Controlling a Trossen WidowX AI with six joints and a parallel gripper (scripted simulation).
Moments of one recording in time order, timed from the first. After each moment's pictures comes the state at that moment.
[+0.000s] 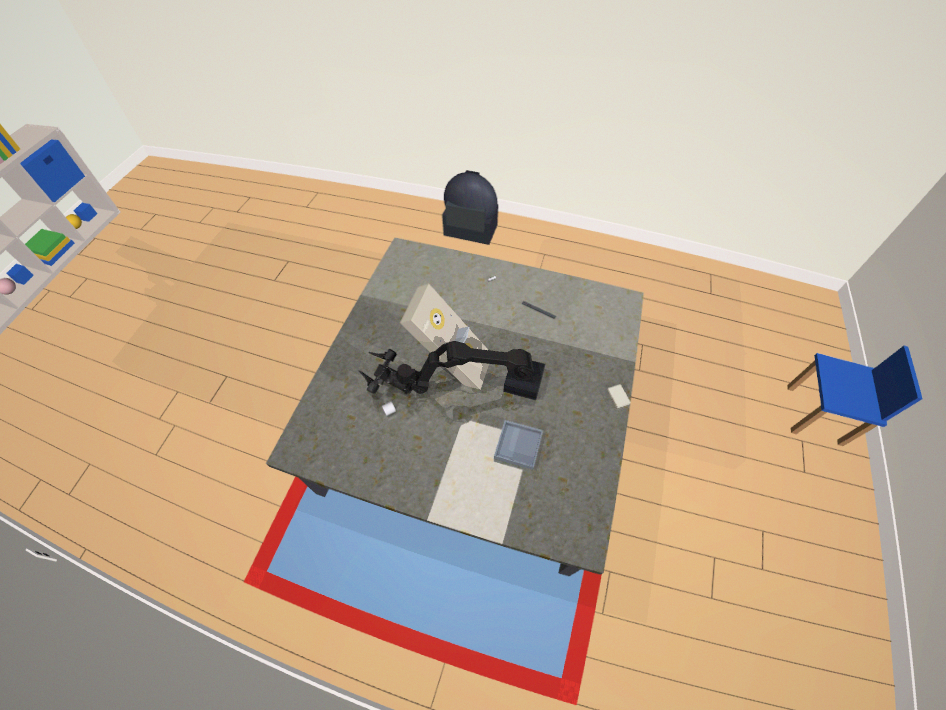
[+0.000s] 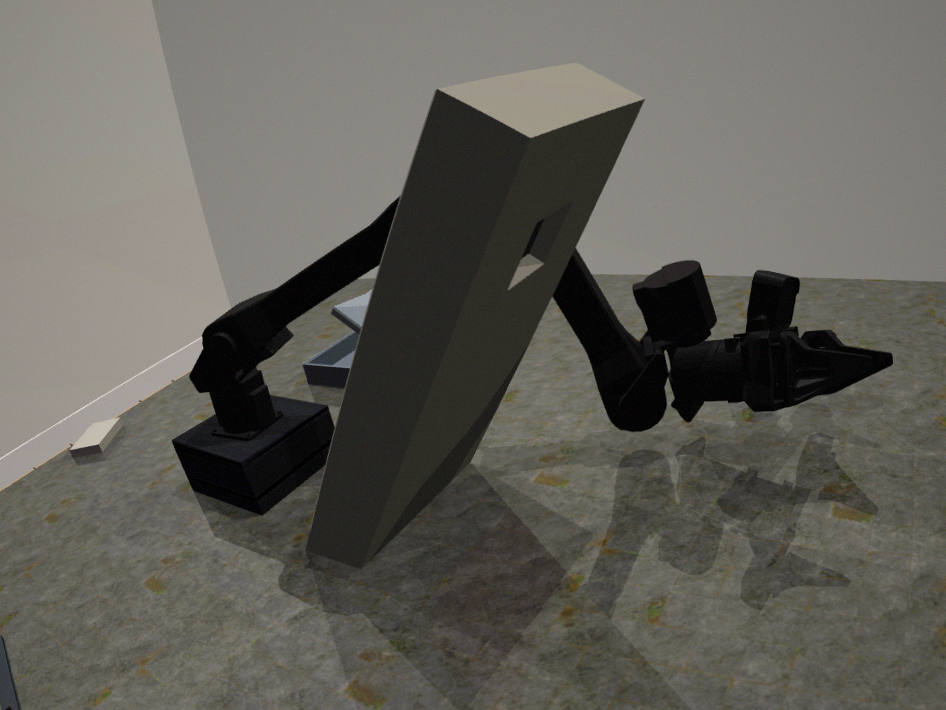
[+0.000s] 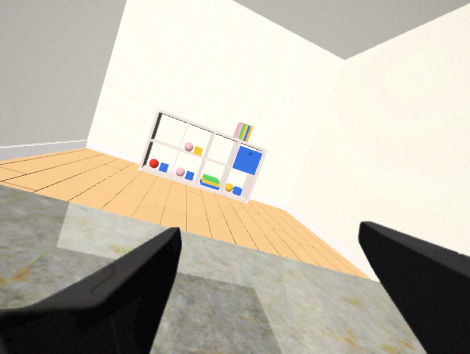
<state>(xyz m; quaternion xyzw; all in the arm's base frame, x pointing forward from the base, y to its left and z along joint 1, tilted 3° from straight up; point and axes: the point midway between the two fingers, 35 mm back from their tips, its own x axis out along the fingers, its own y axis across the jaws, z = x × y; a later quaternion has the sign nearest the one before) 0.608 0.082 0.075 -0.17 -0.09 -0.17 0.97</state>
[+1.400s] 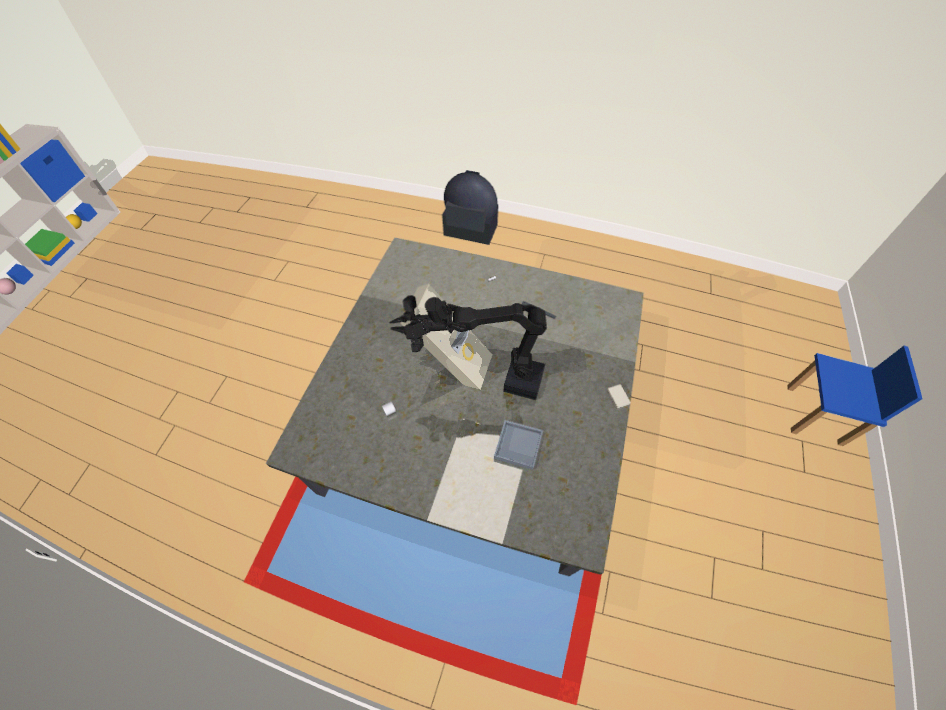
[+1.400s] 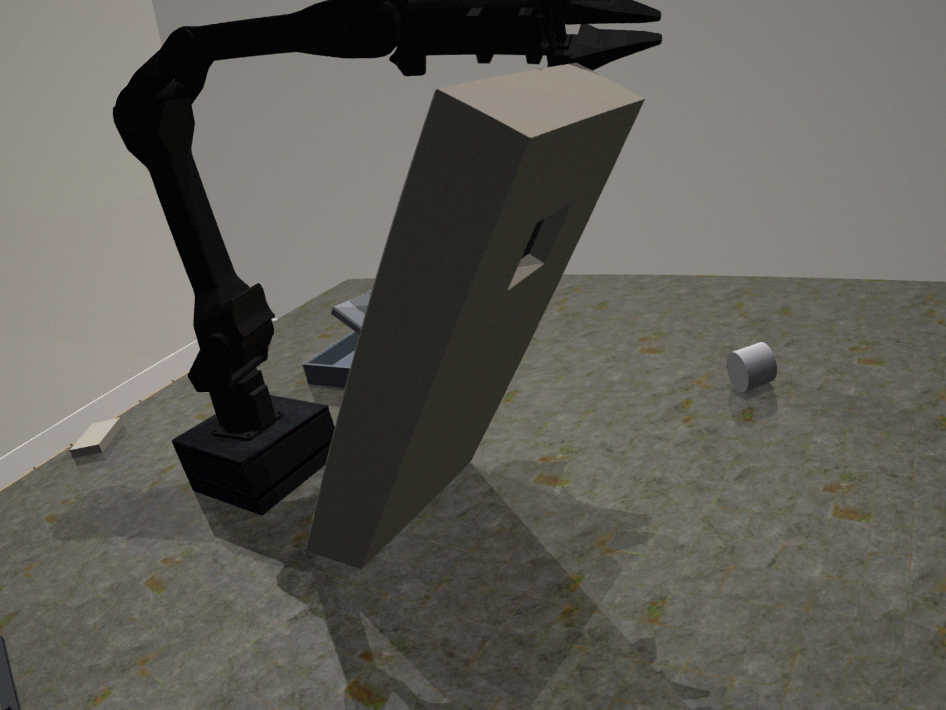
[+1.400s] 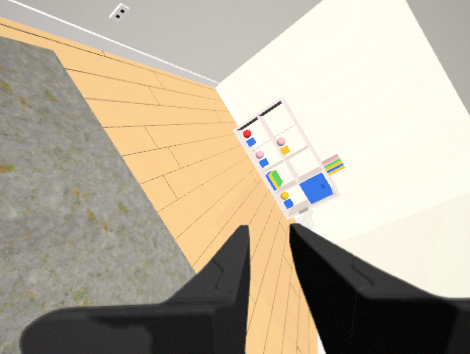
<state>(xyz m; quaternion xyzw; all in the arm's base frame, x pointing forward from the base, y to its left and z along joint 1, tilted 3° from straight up) 0.432 0.062 0.356 -0.46 0.04 0.07 0.88</state>
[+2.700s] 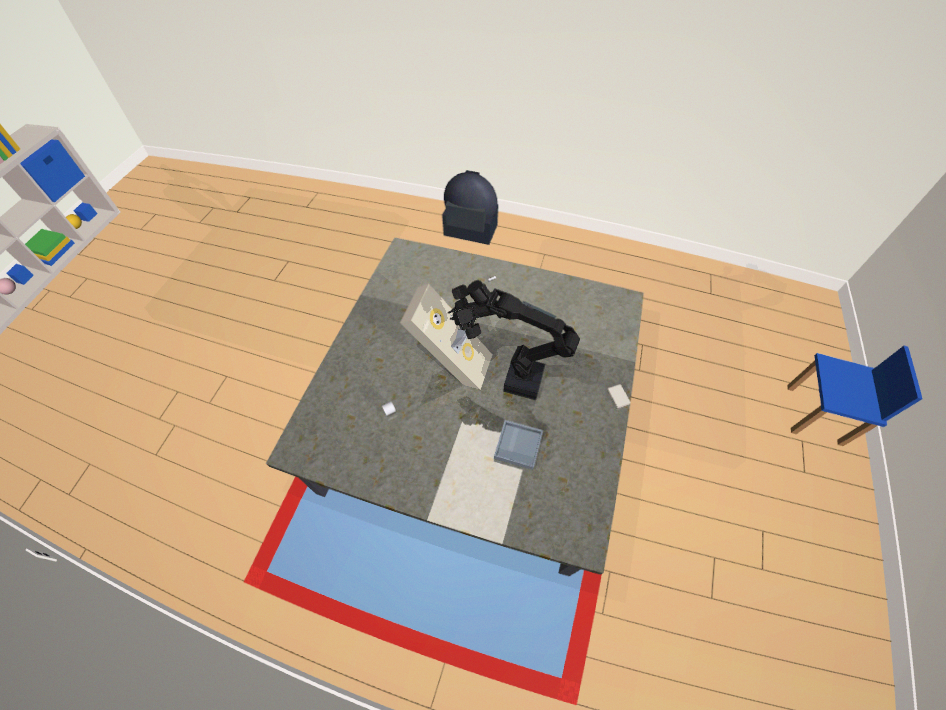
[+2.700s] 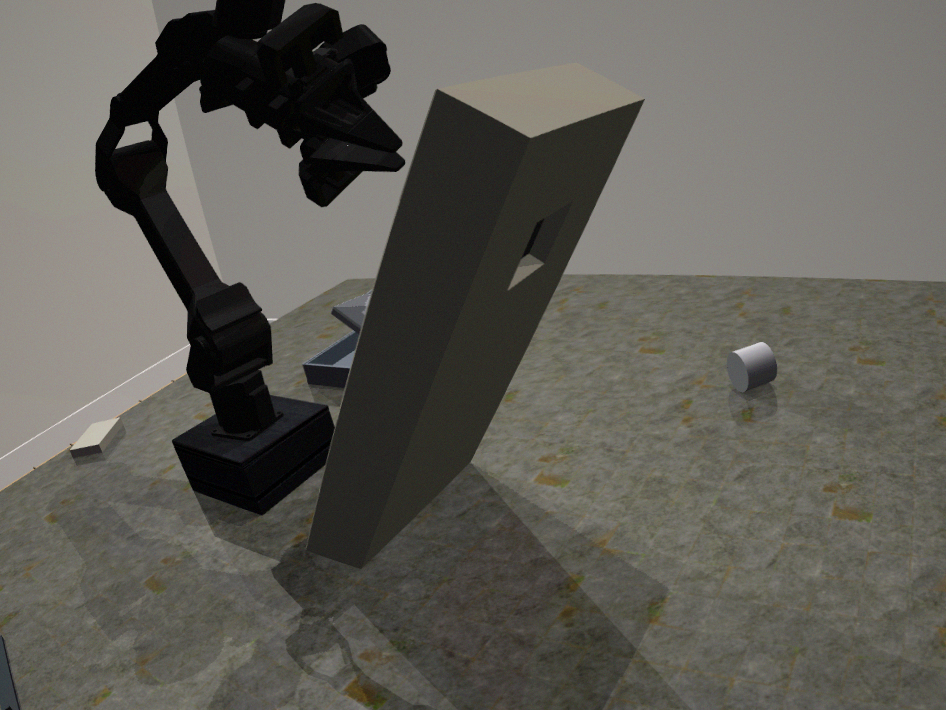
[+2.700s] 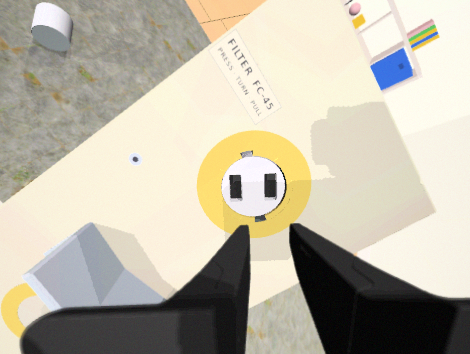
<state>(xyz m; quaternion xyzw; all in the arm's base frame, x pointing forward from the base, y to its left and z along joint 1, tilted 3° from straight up) 0.263 -0.050 0.289 -0.43 0.27 0.08 0.86</state>
